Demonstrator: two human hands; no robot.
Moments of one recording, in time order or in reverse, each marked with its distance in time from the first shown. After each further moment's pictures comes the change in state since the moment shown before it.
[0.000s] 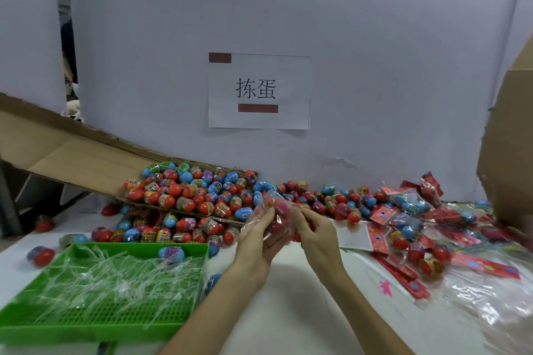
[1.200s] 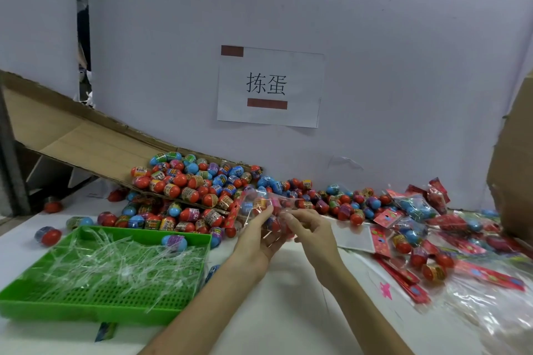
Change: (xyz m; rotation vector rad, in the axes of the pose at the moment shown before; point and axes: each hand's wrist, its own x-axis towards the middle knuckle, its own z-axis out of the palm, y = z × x) left_hand 0.008 0.000 -0.008 -0.017 0.097 -0.115; right_hand 0.003 0.006 0.002 0.087 -0.080 0.177
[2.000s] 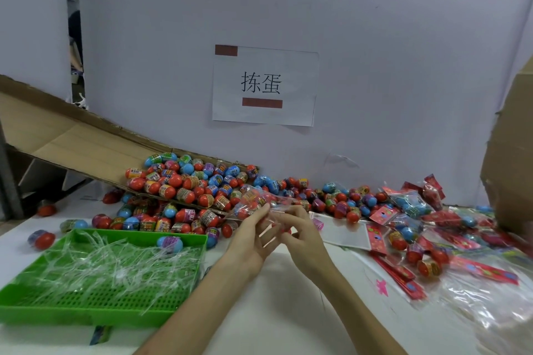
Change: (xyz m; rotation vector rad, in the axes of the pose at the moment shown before) left_hand 0.001 0.004 -0.002 0.037 -0.050 -0.041; right_hand -0.005 0.001 0.006 -0.246 -0.166 -0.160
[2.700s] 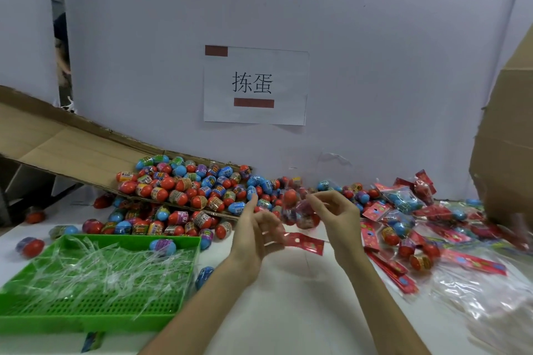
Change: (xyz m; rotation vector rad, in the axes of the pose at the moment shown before) left_hand -0.009 -0.007 0.013 0.284 -0.023 0.098; right_hand 0.011 0.009 -0.061 0.195 0.403 0.053
